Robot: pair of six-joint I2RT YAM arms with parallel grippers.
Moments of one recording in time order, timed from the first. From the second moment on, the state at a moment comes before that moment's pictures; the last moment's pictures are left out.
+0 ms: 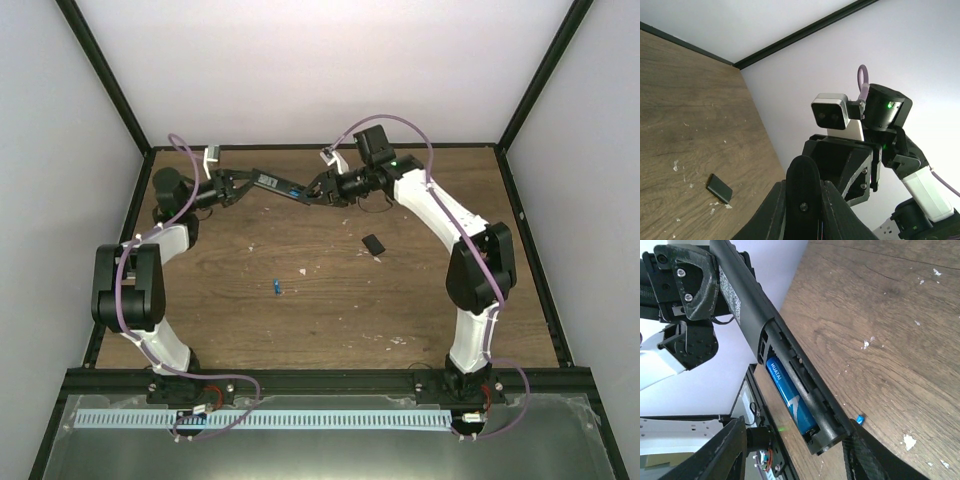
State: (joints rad) left arm 0.02 1.70 0.93 0.94 1.19 -1.28; right arm 0.47 1.89 1.71 -0.64 -0.89 0.37
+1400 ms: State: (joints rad) left arm 0.03 1.70 0.93 0.97 1.20 -1.29; right arm 0.46 1.91 1.71 -0.62 -0.91 0.46
